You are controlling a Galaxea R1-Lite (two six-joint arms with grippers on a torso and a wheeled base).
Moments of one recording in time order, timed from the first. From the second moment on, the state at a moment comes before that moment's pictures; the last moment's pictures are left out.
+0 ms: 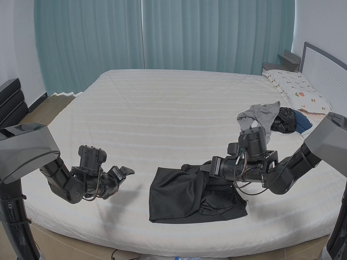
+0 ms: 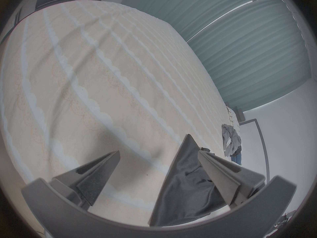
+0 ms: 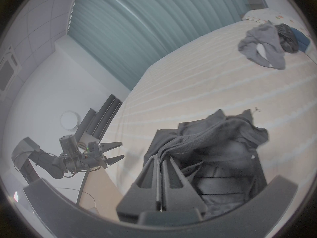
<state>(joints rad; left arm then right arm) -0.27 2.15 -0.71 -0.72 -0.13 -0.97 0.54 2.12 -0.94 -0.68 0.22 0.59</state>
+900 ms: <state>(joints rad) -0.56 2.06 -0.73 -0.71 -0.12 -0.86 0.49 2.22 -1.03 -0.70 0.18 0.58</state>
